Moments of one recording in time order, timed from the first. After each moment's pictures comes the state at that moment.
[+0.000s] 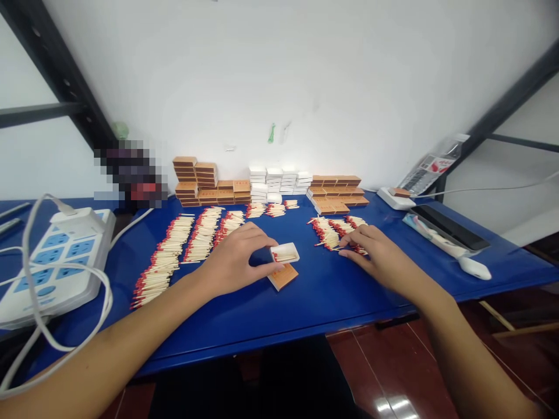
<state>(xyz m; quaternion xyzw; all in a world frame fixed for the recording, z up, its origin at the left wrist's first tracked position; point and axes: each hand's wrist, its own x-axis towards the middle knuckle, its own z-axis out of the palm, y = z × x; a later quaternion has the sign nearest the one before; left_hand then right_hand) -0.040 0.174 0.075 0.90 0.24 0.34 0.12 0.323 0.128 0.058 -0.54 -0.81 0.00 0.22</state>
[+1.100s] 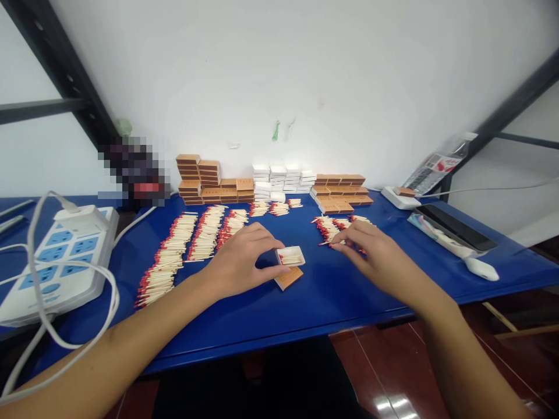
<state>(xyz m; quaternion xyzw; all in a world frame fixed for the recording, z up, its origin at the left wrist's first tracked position) -0.038 0.169 0.077 0.91 0.22 0.34 0.11 0.275 0.114 0.086 -0.51 -0.82 0.00 0.25</state>
